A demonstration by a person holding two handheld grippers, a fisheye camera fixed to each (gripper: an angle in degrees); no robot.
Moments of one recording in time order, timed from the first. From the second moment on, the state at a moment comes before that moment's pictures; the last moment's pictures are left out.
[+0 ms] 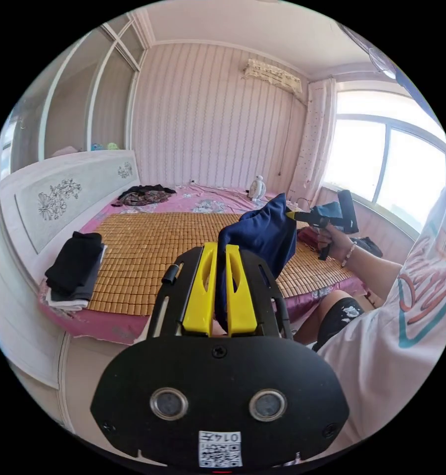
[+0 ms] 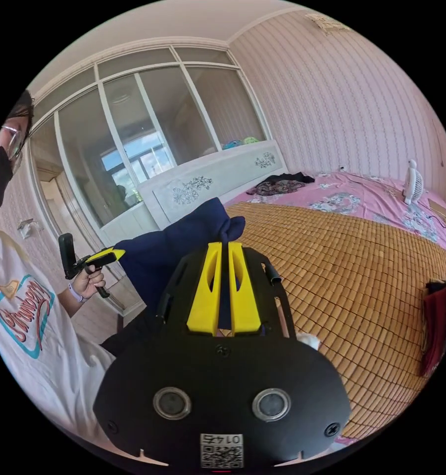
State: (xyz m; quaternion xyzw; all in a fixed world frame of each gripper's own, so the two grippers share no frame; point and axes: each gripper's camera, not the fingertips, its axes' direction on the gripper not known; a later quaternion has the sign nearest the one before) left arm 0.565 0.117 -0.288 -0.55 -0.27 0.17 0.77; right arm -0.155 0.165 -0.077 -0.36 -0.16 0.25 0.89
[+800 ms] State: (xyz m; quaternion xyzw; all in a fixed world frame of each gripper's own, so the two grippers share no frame) left arm 0.406 -0.027 -0.431 -0.41 -0.60 0.06 0.69; right arm -0.421 0.206 0.285 -0.53 -0.35 0.07 0.77
